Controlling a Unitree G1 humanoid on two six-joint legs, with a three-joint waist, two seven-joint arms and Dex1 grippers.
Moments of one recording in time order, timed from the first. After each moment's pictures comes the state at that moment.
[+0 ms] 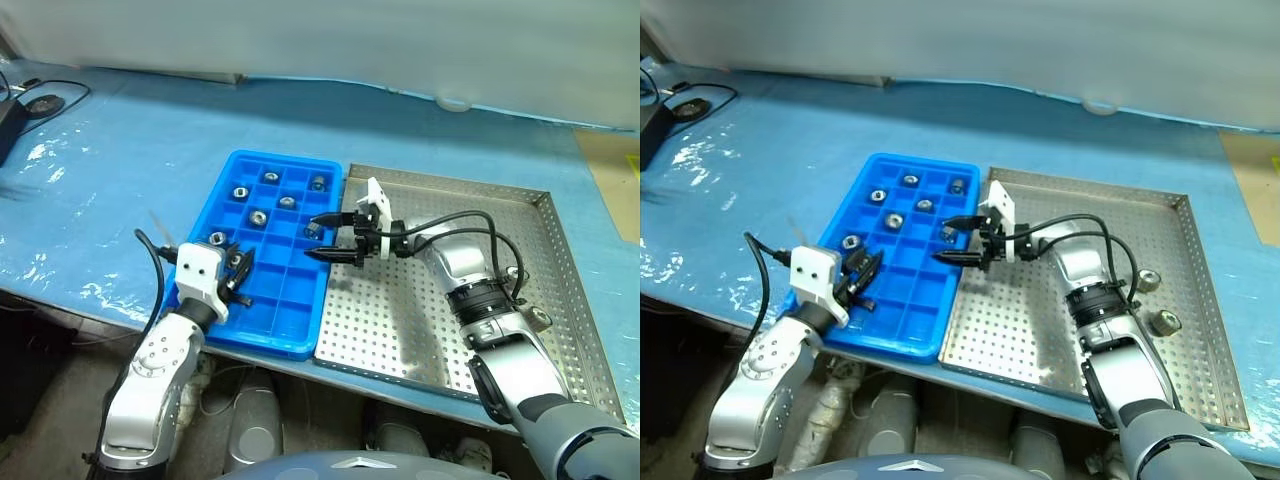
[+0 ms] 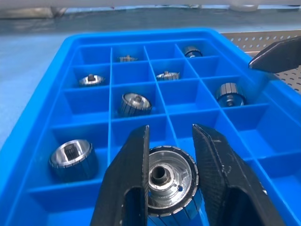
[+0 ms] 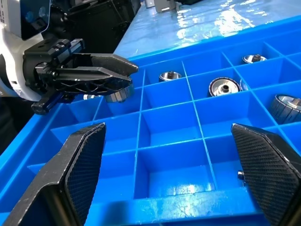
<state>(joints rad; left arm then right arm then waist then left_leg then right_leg) 0.14 0.20 0.03 -0.58 -0.18 0.44 -0.27 -0.71 -0.32 0.19 0.41 0.31 0.33 1.22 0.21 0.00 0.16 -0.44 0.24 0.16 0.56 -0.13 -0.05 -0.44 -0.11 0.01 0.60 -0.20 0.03</state>
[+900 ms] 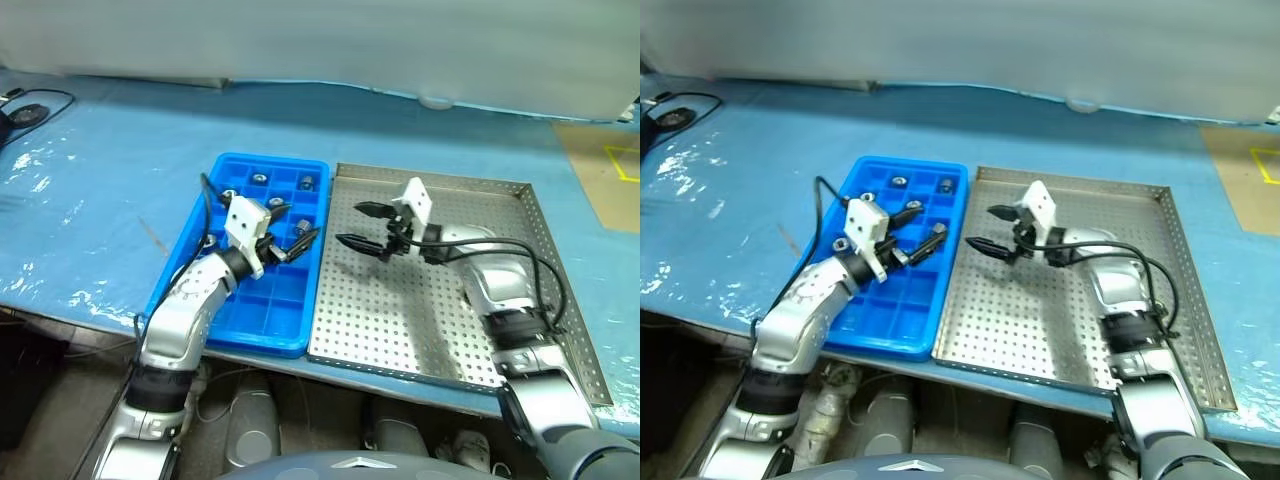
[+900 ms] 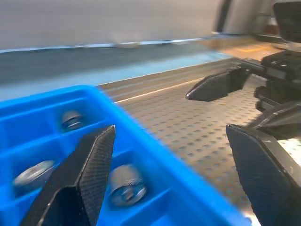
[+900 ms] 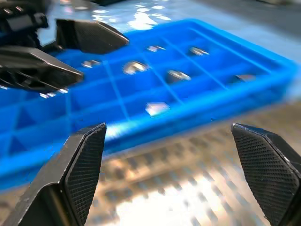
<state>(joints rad) -0.35 0.26 -0.08 -0.11 -0.31 0.31 -0.66 -0.48 -0.45 0.03 0.13 0.28 0.36 0.94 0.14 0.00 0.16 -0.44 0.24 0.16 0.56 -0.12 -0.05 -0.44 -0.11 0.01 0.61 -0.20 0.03</state>
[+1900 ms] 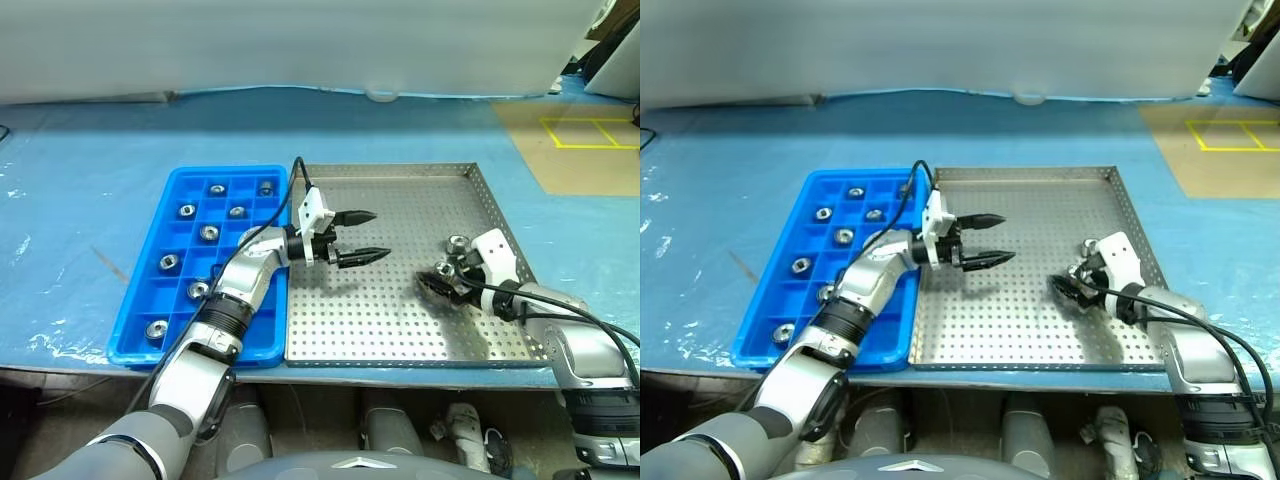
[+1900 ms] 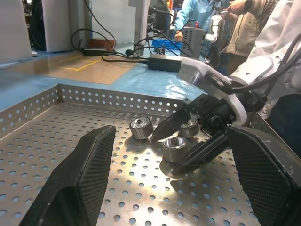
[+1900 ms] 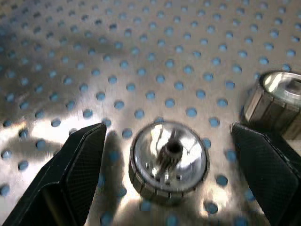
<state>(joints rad) -0.66 0.08 -0.18 0.51 -0.30 -0.02 -1.15 -0.10 -0.63 -0.13 -0.17 0.30 0.69 0.64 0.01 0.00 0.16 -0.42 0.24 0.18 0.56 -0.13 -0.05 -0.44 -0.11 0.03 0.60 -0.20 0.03</state>
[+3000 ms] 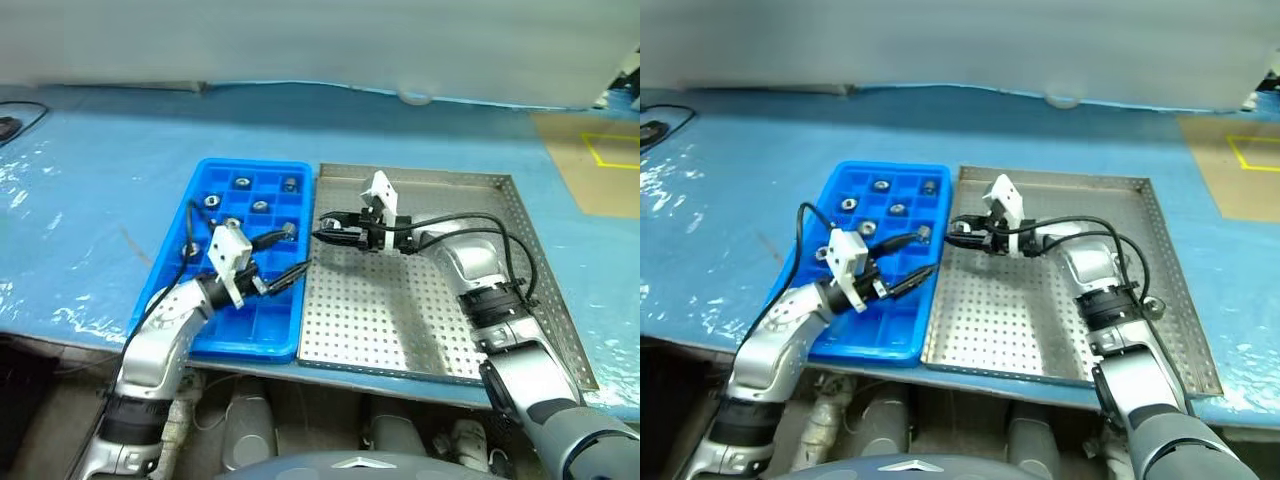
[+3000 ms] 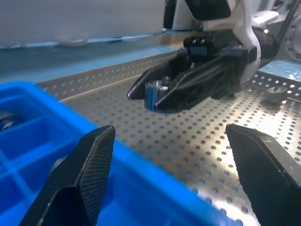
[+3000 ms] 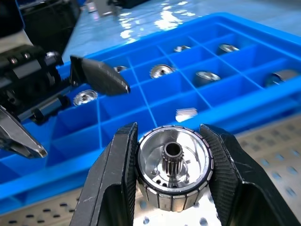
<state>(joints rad) -0.08 0.32 0.00 -0.26 -0.36 0.24 -0.77 -0.71 -0.35 0.20 0.32 0.33 0.43 1.09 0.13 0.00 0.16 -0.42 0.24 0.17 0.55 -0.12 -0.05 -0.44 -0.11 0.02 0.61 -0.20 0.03</state>
